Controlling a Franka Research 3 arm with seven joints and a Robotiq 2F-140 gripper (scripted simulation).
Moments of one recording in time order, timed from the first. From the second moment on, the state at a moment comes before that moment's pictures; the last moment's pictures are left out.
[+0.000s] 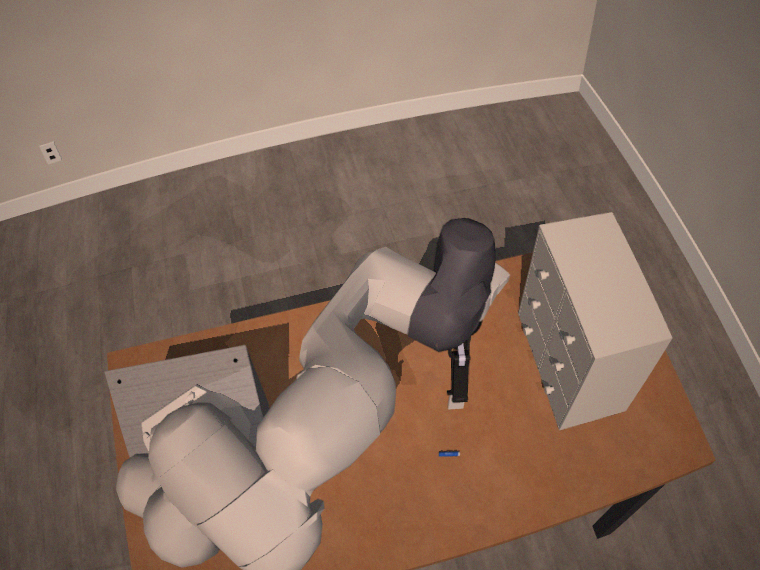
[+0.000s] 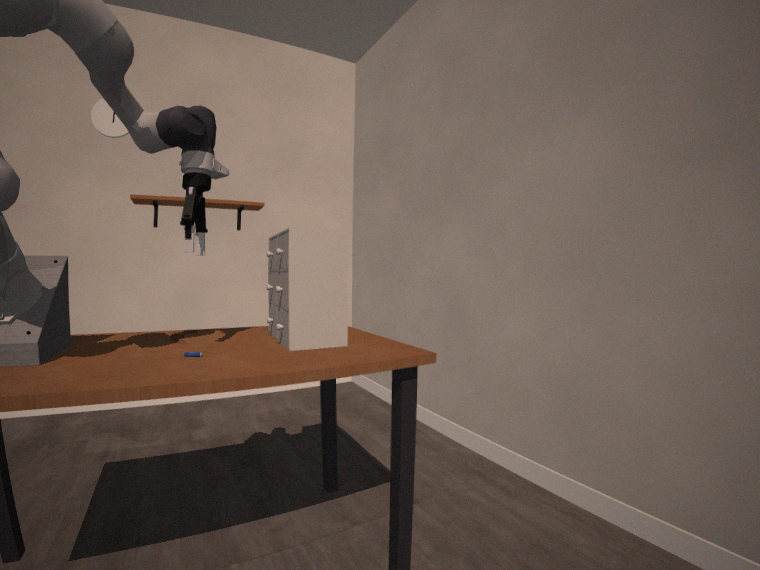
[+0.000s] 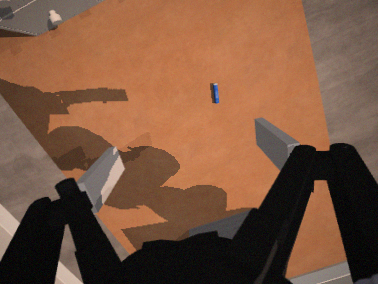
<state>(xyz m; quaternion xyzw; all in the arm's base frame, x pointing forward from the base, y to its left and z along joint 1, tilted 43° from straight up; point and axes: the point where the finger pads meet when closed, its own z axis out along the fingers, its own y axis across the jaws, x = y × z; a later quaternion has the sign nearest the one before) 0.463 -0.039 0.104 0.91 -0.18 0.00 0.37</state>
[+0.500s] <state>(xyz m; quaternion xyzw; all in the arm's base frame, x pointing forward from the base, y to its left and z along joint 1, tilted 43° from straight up) 0.464 -0.042 0.099 0.92 -0.12 -0.03 0.37</state>
